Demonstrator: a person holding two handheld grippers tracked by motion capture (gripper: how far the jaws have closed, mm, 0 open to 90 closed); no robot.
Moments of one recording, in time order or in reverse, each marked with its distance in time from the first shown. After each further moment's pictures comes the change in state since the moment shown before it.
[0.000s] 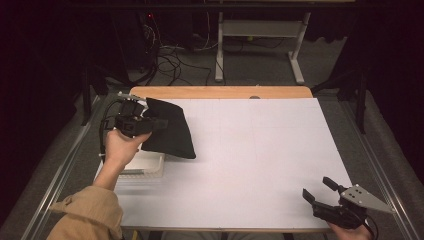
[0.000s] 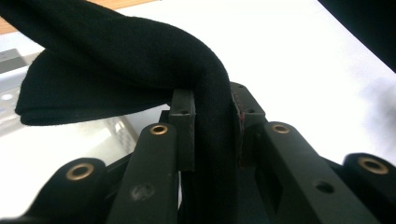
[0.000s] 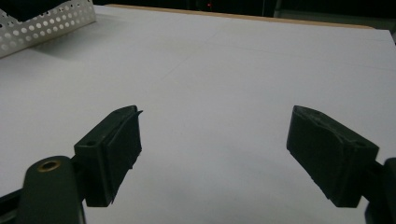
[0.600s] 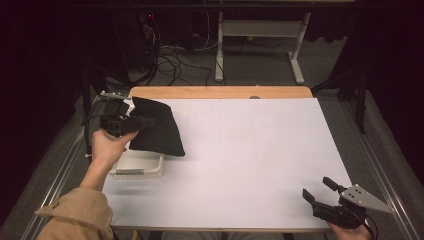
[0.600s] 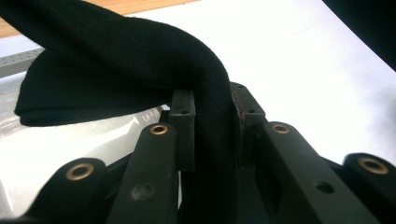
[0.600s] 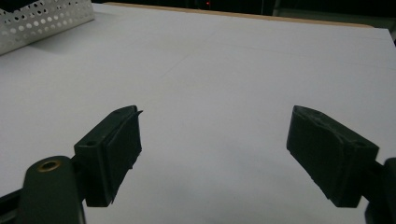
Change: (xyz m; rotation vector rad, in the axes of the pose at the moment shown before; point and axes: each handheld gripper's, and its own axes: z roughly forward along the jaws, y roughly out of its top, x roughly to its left) left arm 0.022 -0.008 -0.023 -0.023 0.029 -0.034; right arm 0.000 0.000 0.000 0.005 -0.005 -0.001
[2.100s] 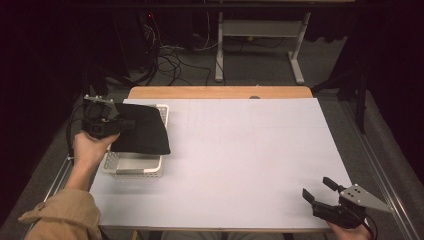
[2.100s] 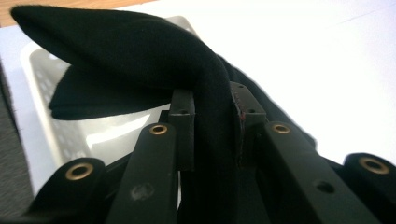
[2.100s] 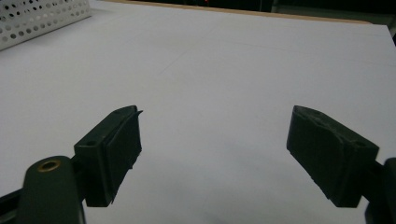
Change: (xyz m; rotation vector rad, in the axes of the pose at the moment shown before) left arm 0.043 -0.019 -0.013 0.045 0.141 -0.015; right arm -0.001 0.000 0.001 0.012 -0.009 0.001
